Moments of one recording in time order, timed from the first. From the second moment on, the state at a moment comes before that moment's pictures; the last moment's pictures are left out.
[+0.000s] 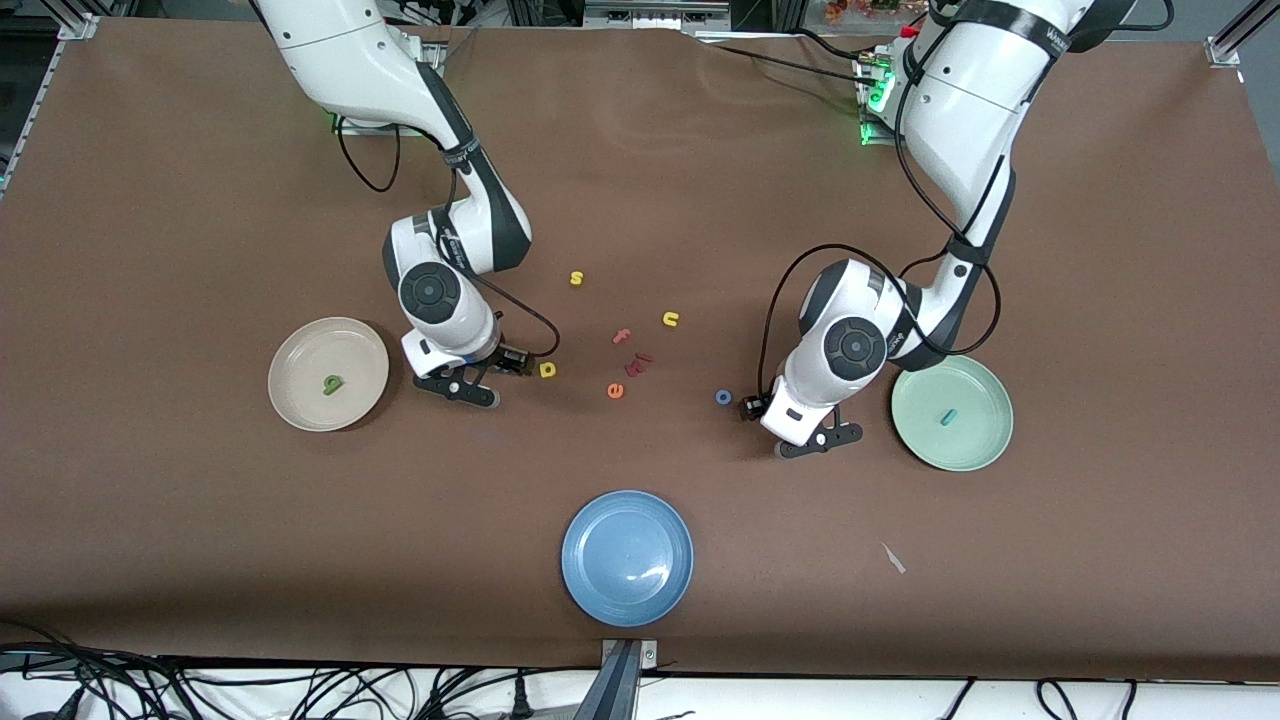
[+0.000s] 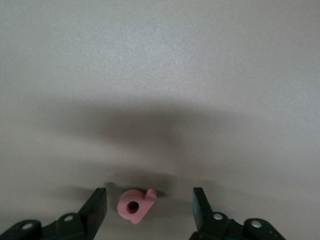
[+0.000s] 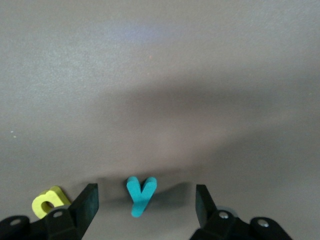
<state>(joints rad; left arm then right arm) -0.34 0.75 -0.10 -1.63 -0.06 2.36 -0.66 0.67 0.62 -0.19 -1.88 0.19 2.42 0.63</state>
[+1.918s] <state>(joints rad) -0.34 0.75 -0.09 -1.65 -0.06 2.36 -0.66 0.64 0.56 -0.38 -1.82 0.19 2.17 0.11</state>
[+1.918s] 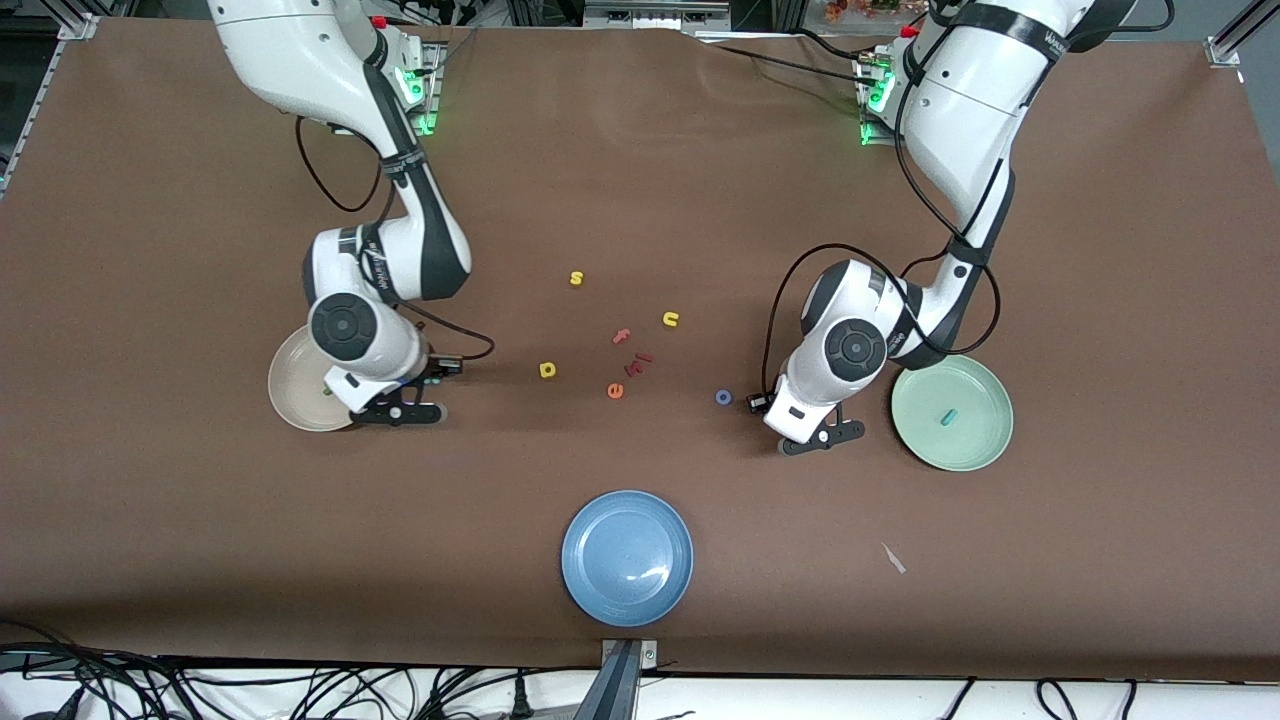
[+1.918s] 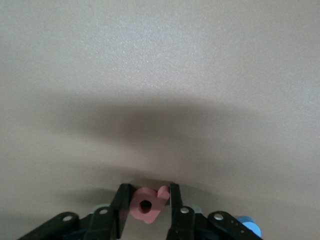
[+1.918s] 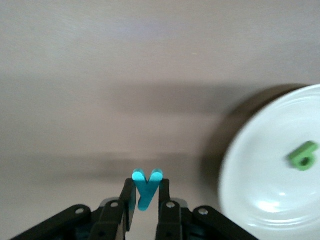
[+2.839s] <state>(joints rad) -0.33 0.73 -0.08 -1.64 -0.06 2.35 -0.65 0.63 0.45 -0.50 -2.10 0.19 2.42 -0.34</state>
